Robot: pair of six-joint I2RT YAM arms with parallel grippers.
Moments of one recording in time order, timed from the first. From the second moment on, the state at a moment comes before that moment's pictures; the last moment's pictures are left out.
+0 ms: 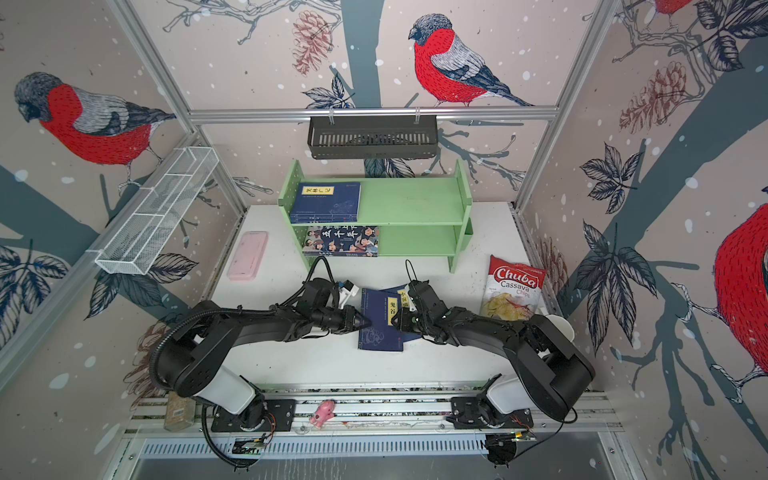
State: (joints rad) left arm -0.59 1.58 0.54 0.29 0.75 -0.78; right arm 0.71 1.42 0.54 0.01 -0.28 0.74
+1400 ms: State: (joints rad) left arm -0.59 1.10 1.15 -0.37 0.76 -0.32; right arm 0.64 0.61 0.60 -0.23 0.08 0.92
